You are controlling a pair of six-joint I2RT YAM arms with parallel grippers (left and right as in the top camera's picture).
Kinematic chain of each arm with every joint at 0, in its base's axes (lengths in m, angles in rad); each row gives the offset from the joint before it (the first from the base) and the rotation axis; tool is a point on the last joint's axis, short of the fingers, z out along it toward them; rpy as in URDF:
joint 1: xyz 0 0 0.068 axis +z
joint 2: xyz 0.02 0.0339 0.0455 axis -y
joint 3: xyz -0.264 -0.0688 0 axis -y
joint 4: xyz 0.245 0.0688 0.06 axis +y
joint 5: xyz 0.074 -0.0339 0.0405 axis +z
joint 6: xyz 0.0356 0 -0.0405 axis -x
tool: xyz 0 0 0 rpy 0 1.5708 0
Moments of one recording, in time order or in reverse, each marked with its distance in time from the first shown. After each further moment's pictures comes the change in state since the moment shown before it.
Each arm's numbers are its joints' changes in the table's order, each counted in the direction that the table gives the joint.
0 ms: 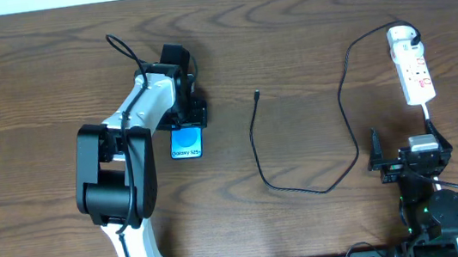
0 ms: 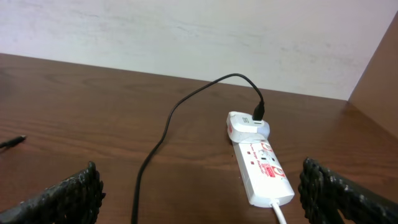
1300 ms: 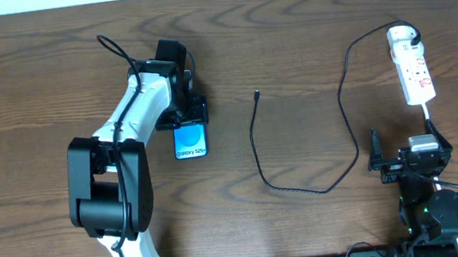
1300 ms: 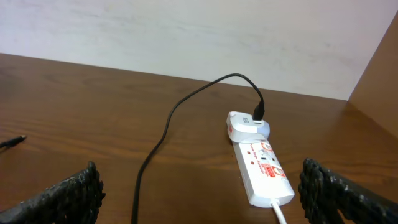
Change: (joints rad) left arm 0.000 0.083 0.010 0.069 -0.061 0.082; right arm 0.000 0.000 0.000 0.000 0.000 0.000
